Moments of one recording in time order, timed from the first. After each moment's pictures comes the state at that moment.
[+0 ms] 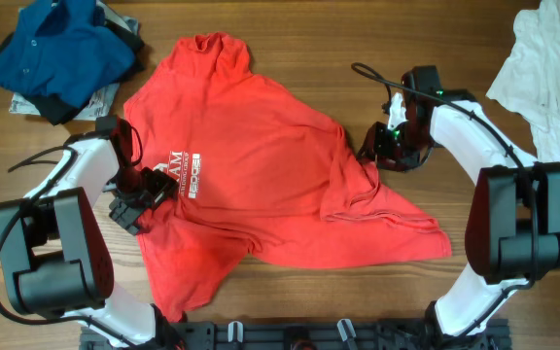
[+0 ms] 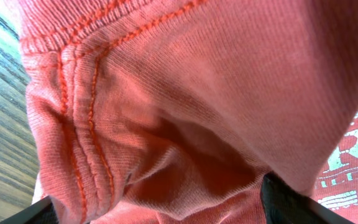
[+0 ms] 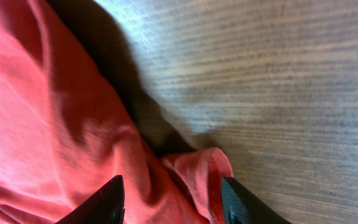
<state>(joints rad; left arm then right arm) 0.17 1.80 1.00 -0.95 0.13 -0.72 0.08 1.91 1.24 -0.85 -0.36 0.28</state>
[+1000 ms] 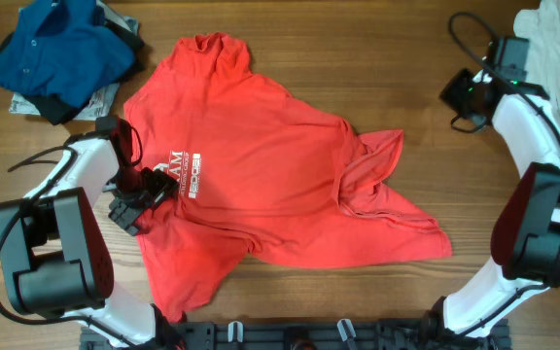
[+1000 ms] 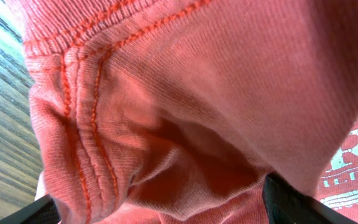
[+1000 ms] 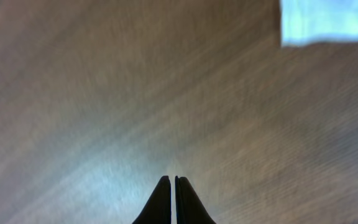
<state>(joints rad) 0.17 1.80 1.00 -0.95 0.13 -0.72 -0.21 1.91 1.36 -0.46 -0.07 0.49</state>
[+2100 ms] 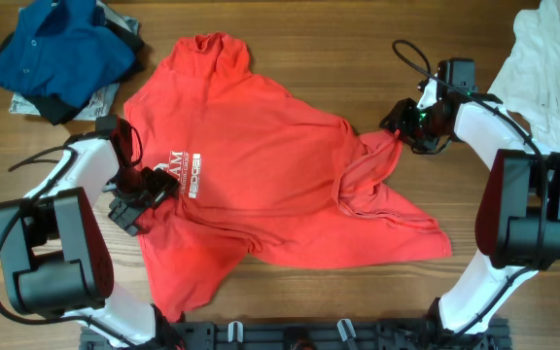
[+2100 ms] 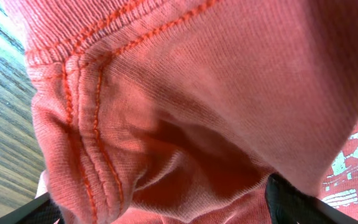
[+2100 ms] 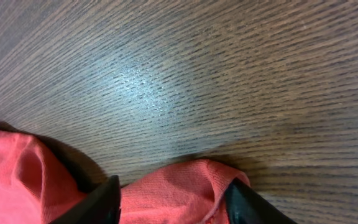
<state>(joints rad) 0.17 1.80 1.00 -0.95 0.13 -0.71 -0.07 1.98 1.24 -0.53 -0.37 0.40</state>
